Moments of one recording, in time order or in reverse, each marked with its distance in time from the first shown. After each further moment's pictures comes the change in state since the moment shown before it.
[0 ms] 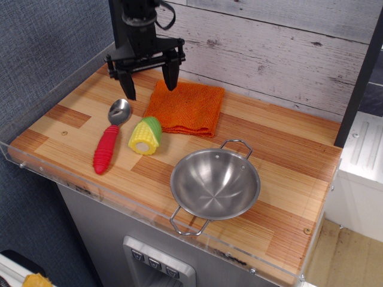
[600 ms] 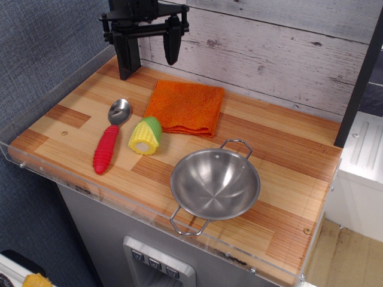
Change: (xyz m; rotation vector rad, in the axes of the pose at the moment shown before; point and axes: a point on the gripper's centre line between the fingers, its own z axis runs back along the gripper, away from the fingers) arm -0.006 -0.003 0.049 0.080 0.088 -0.117
